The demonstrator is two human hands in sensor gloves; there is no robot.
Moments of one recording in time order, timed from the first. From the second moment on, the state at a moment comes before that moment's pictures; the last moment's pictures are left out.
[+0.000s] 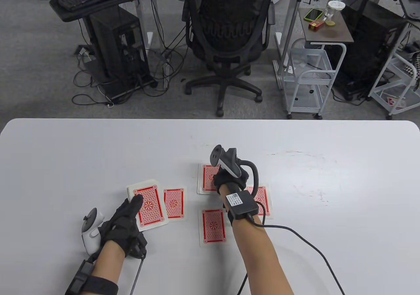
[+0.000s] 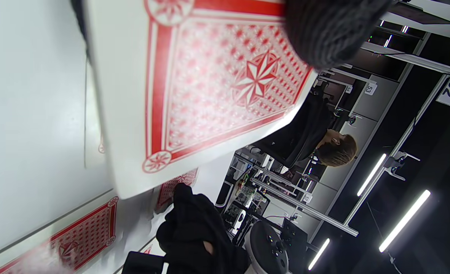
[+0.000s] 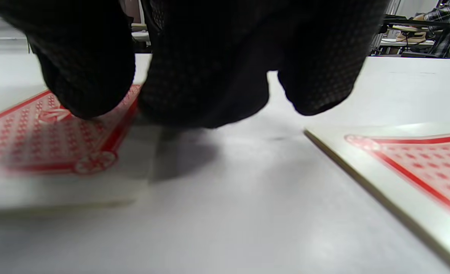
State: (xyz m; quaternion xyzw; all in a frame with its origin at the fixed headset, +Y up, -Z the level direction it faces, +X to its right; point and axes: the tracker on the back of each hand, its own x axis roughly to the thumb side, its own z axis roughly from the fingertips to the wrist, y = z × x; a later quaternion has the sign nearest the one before) left_hand -0.289 -0.808 -0.348 -0.14 0.12 0.81 0.56; right_hand 0.045 -0.758 -0.522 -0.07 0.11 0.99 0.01
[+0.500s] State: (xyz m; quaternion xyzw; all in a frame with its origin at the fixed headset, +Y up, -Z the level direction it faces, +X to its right) left_hand -0.272 -0.808 -0.347 -0.15 0.10 0.80 0.56; right_hand -0.023 -0.718 -0.416 0.19 0.17 0.90 0.36
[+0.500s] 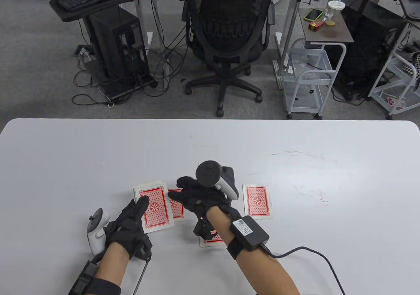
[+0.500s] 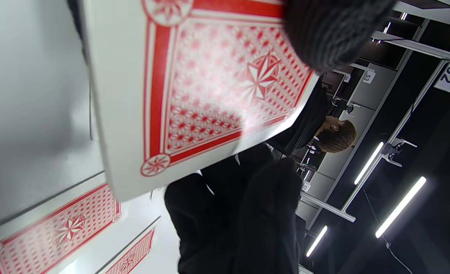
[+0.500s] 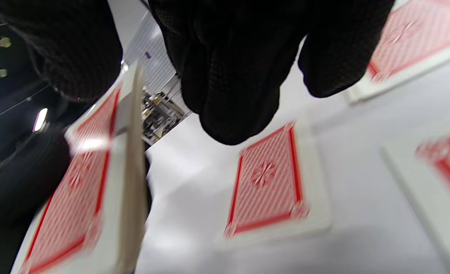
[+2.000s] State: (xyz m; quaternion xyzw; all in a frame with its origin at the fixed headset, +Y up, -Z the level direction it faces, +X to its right) left_hand -0.259 -0.807 -0.343 -0.17 0.09 0.79 0.58; right_hand 0.154 -0.708 -0.408 -0.04 0.07 0.98 0.18
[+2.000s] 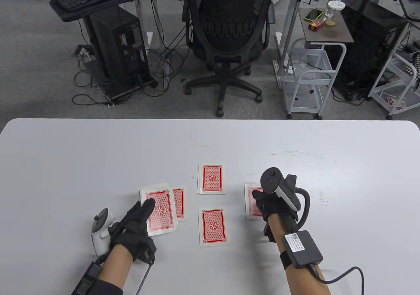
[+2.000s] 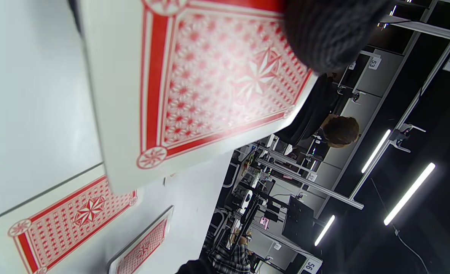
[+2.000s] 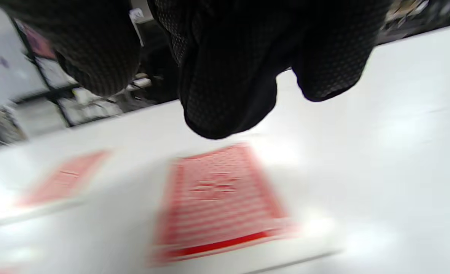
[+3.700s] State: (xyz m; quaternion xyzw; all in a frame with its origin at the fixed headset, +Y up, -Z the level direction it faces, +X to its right) left_hand -0.253 -0.799 -0.335 -0.16 0.08 0.77 0.61; right_hand 0.066 -0.733 -0.365 0.09 0.08 0.97 0.20
